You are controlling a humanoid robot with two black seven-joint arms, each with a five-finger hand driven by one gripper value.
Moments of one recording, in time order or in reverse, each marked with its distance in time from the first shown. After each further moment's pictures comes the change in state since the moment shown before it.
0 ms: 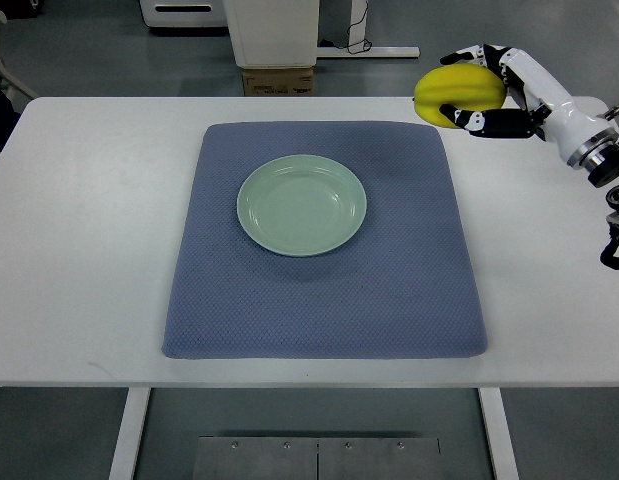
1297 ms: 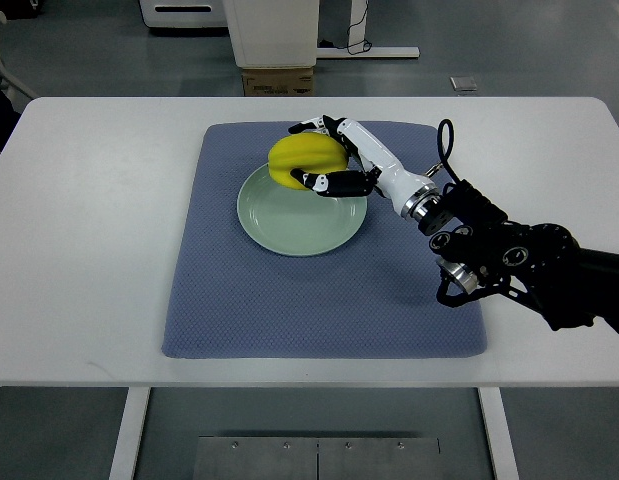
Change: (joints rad) left arm 0.000 0.000 0.000 0.000 0.000 0.000 0.000; right arm -0.107 0.550 -0.010 -0.338 0.069 0.000 0.000
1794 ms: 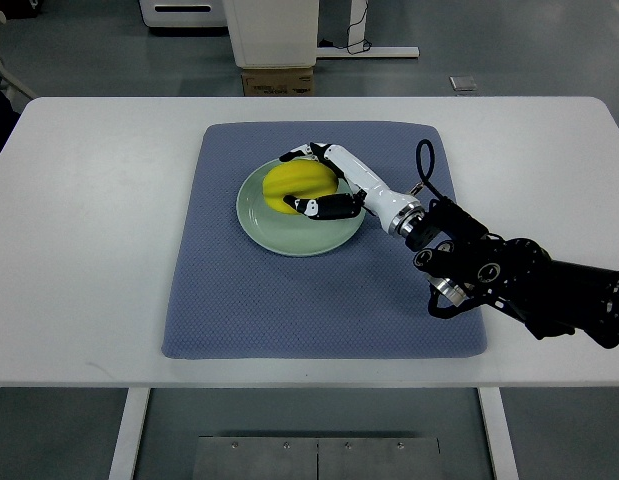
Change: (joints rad) left arm 0.000 0.000 0.000 0.000 0.000 0.000 0.000; right arm -0.023 0.085 -0.085 -0.116 -0.003 0.016 0.000
